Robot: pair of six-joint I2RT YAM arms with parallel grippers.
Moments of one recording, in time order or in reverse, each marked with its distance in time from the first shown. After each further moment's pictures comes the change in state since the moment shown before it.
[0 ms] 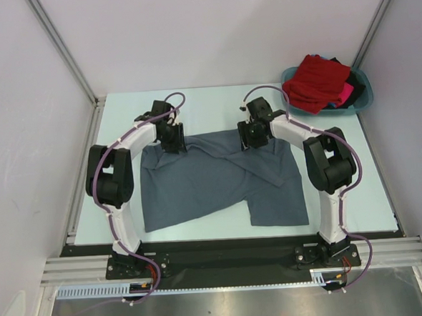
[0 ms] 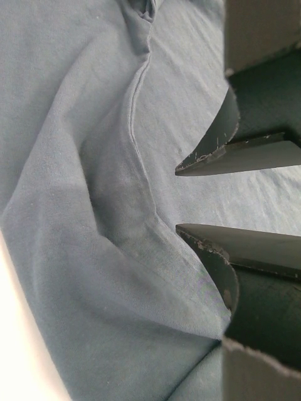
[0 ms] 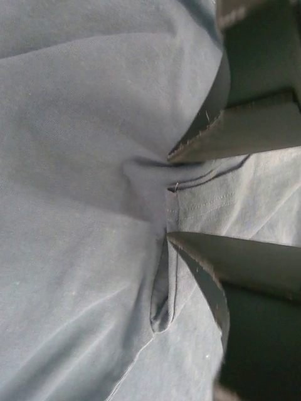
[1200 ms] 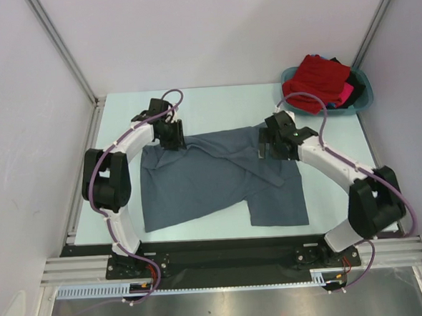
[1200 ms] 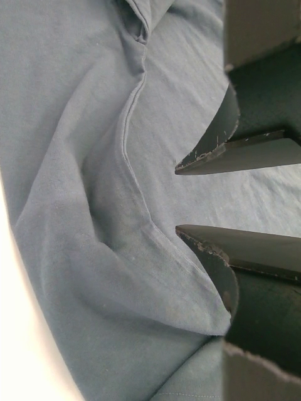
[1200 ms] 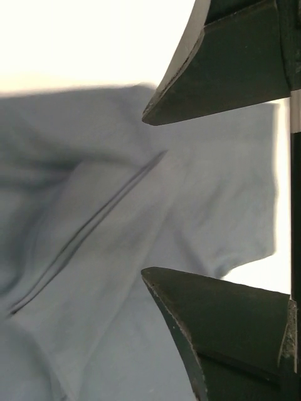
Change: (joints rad) left arm 0.002 -0.055 -0.016 0.020 0.008 -0.004; right arm 0.040 -0.566 -0.404 -0.135 0.416 0.305
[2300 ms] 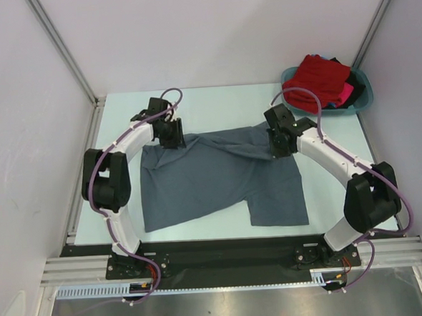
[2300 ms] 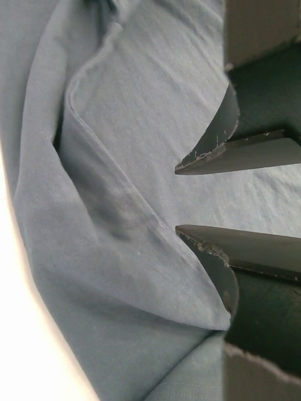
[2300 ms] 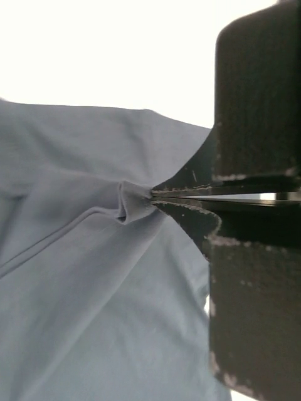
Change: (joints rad) left arm 0.006 0.000 0.012 0.004 -0.006 -0.001; right arm -0.026 0.092 0.180 -0.132 -0.071 -0.172
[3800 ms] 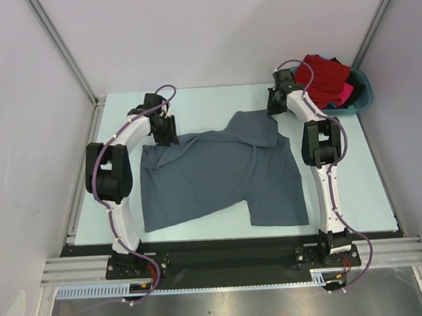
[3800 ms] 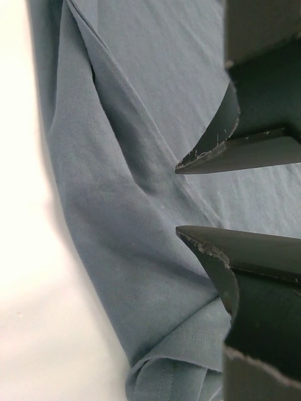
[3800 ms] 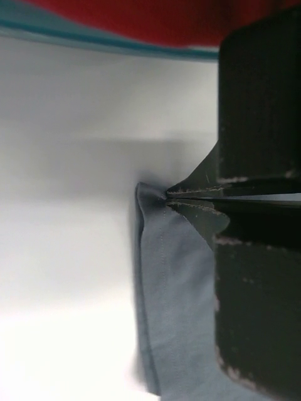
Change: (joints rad) left arm 0.055 0.106 0.122 -0.071 -0.046 0.003; right arm -0.291 1.004 1.009 0.135 -0.265 -0.057
